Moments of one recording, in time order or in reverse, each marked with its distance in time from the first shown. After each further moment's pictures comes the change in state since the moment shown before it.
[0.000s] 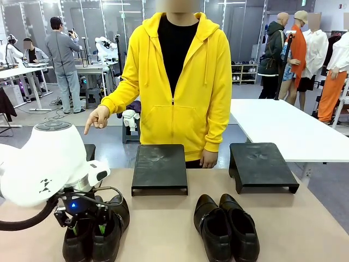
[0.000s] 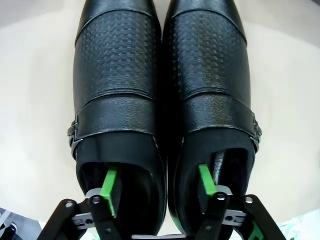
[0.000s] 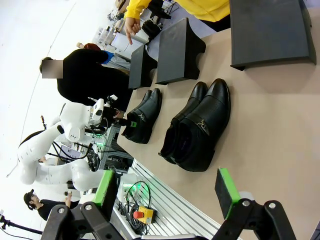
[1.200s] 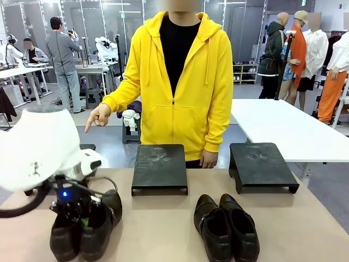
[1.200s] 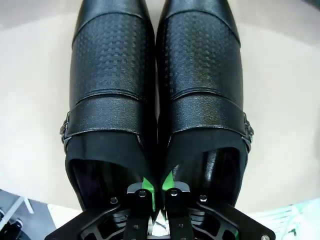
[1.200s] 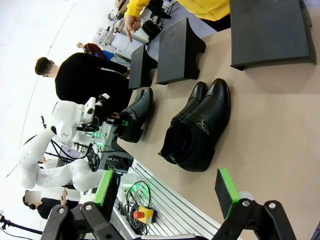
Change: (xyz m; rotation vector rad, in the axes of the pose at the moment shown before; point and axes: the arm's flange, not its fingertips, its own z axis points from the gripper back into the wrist) left arm 0.000 0.009 0.050 0.021 0.001 -0.016; right arm 0.000 0.000 0.000 0.000 0.000 0.000
